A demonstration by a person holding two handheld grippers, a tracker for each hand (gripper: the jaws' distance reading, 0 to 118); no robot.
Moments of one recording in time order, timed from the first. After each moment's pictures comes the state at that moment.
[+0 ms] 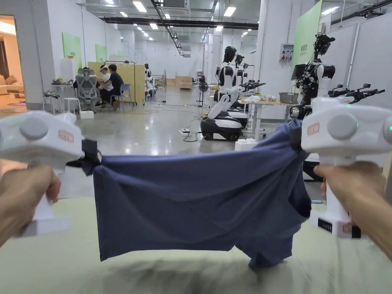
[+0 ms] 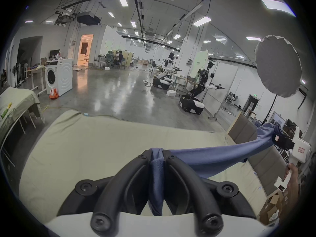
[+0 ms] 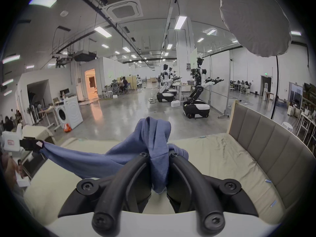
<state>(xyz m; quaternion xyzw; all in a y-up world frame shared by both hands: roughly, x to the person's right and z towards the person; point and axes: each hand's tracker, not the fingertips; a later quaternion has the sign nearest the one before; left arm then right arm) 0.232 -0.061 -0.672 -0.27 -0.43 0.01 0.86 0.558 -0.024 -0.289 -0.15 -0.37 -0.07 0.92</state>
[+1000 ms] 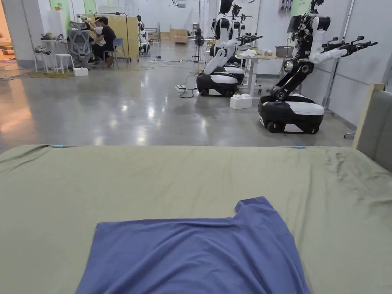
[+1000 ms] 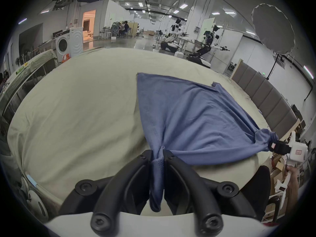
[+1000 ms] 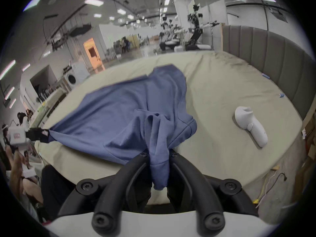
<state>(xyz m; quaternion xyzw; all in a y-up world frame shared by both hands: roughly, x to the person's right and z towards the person) -0.045 -0.331 -0.387 -0.40 -0.39 -0.06 0.83 0.304 -0.331 0.025 -0.34 -0.30 -0.21 0.86</state>
